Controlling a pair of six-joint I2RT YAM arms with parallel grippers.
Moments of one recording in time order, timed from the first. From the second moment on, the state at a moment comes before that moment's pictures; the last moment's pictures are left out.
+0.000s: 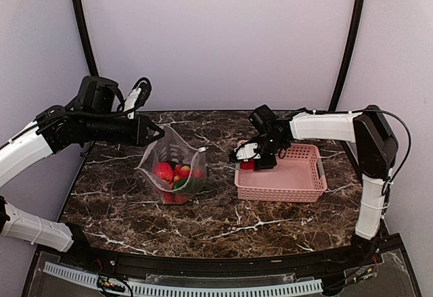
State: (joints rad) left arm -0.73 1.13 1.20 -0.65 0.13 -0.43; right arm 0.67 1.94 1.42 -0.63 0.00 -1.11
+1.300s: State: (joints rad) left arm -0.73 1.21 1.23 -0.63 0.16 -0.42; right arm 0.65 1.60 1.28 -0.64 -0.21 -0.84
